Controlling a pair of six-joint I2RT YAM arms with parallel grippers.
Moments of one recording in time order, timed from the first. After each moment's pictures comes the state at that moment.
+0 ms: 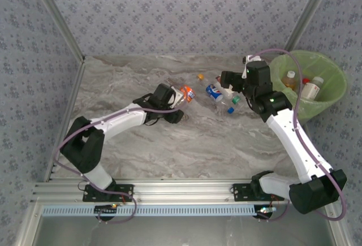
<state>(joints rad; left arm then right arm) -0.71 1.62 1.10 -0.37 0.00 -0.03 0.33 1.18 1.23 -0.55 0.16 0.31</state>
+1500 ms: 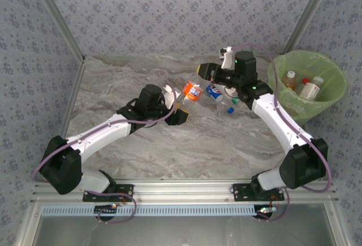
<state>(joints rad) -0.71 1.38 0.96 -0.15 0.35 -0.10 0.35 1.42 1.26 -0.16 -0.53 0.61</state>
